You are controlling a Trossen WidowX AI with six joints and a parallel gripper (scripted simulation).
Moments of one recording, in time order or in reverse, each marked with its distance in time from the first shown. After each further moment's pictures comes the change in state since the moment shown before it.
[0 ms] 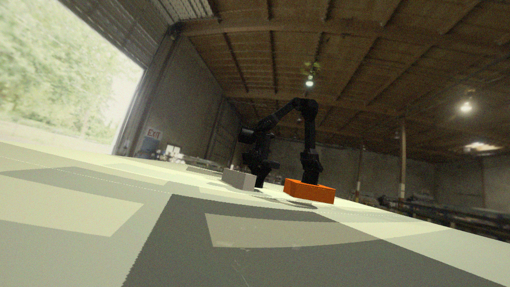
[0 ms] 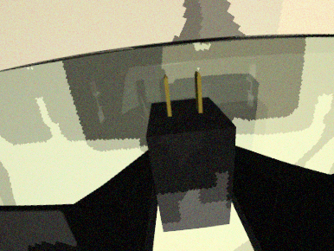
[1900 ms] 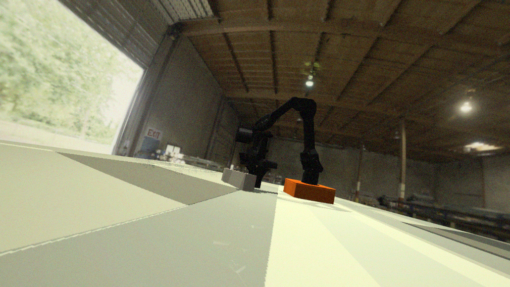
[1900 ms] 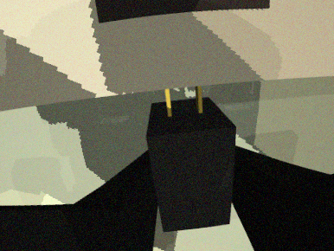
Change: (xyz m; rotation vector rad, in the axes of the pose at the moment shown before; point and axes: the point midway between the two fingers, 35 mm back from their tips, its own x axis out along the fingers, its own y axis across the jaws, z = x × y) arm 0.000 -0.001 0.012 -0.003 0.002 0.000
